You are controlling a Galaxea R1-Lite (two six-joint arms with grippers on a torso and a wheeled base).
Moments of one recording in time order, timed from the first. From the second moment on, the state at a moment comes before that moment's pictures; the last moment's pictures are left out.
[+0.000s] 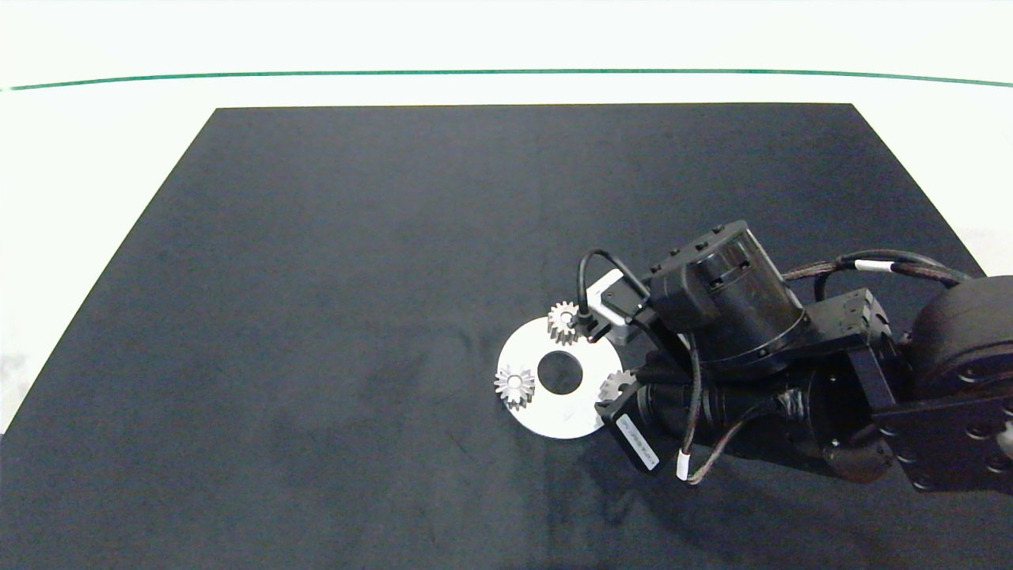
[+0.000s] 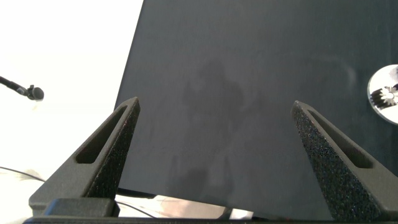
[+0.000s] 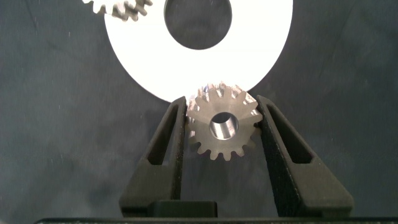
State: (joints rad) left arm -0.23 0.48 -1.14 0.84 0.38 -0.12; right arm 0.84 1.73 -1.21 0.27 -0.37 -0.06
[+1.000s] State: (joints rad) left arm -0.24 0.48 -1.14 0.84 0.38 -0.12; right arm 0.84 1.77 -1.22 0.22 -0.36 -0.06
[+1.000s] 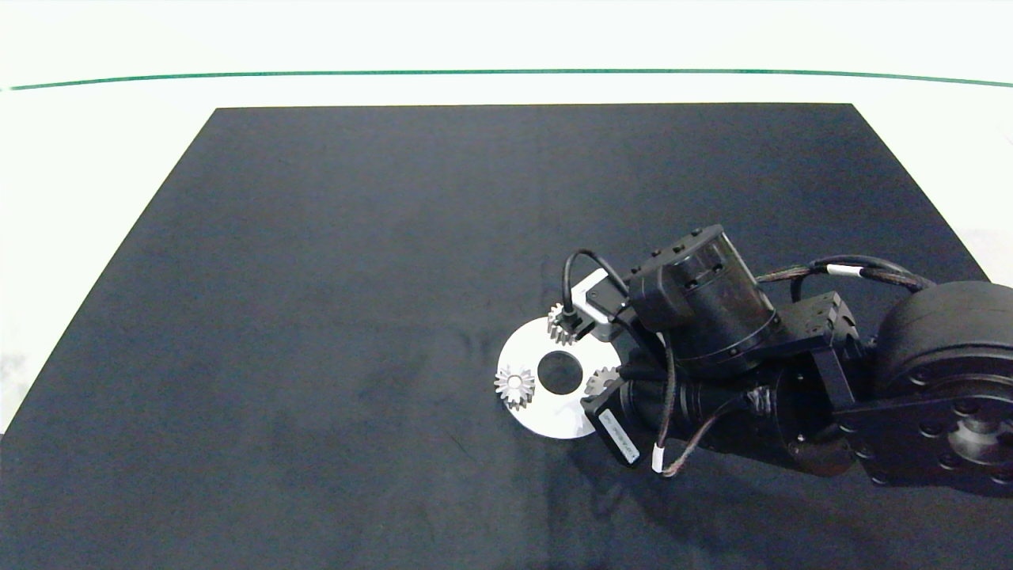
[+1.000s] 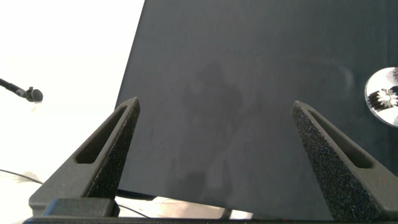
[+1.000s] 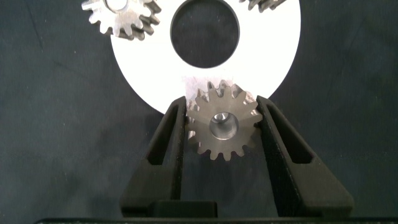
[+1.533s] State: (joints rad) left arm -0.24 0.47 -1.14 0.84 0.37 -0.12; right arm 0.84 1.78 -1.22 0.22 -0.36 -0.06
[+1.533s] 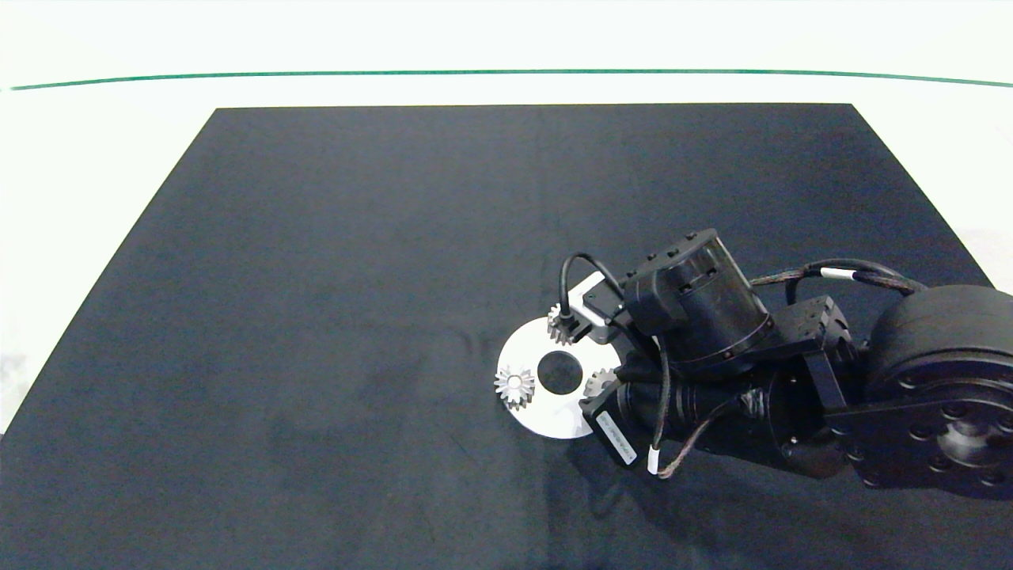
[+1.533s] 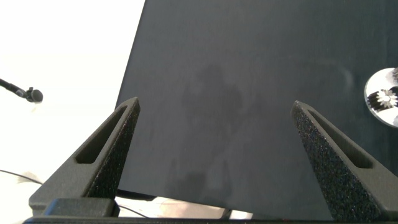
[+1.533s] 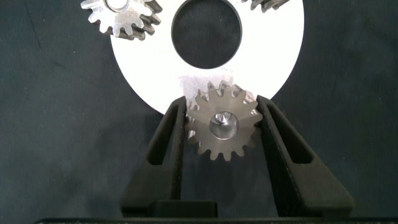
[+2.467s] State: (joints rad) left arm -0.24 0.47 -1.15 0.86 0.37 -0.12; right arm 0.83 1.77 -1.22 0.22 -0.37 -0.06
